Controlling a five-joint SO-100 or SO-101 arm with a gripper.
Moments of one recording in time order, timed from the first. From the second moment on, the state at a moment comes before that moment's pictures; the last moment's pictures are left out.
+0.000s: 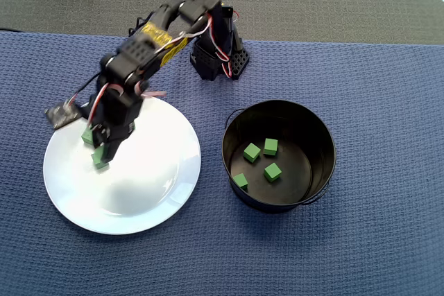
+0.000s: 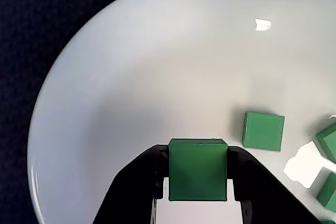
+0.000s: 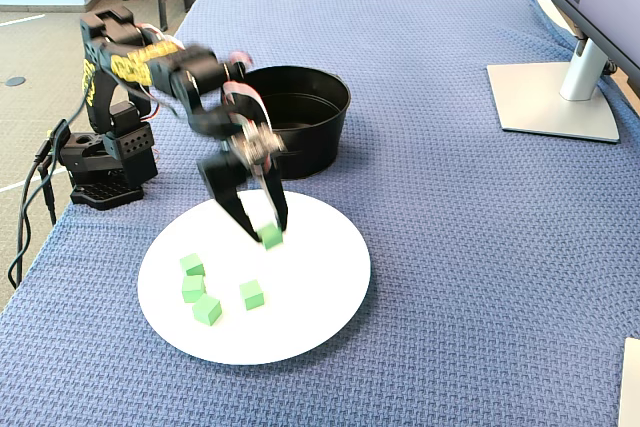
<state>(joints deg) 38.0 81.7 76.3 61.9 -73.8</state>
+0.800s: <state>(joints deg) -4.2 122.3 98.7 74.1 -39.9</state>
